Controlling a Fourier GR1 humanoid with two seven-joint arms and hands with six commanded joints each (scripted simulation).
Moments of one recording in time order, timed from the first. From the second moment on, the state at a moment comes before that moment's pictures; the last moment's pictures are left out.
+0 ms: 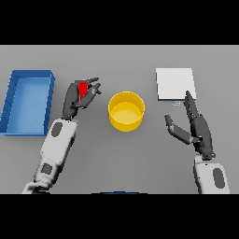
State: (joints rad) left arm -0.57 -0.03 0.07 -0.84 -0.17 0.17 -0.26; right arm 0.02 -0.09 0.05 -1.62 0.12 0.01 -0.06
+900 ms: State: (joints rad) left arm -0.59 0.11 -0.11 -1.14 -0.42 0.08 0.01; right arm 0.03 -0.08 0.07 -1.64 0.14 0.01 -0.04
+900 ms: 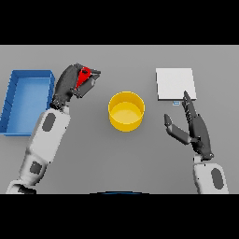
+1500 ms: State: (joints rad) left arm -0.81 0.27 -0.46 -1.05 -0.82 -0.20 0.10; right arm 0.06 -0.08 0.08 -1.66 0.16 0.01 -0.04
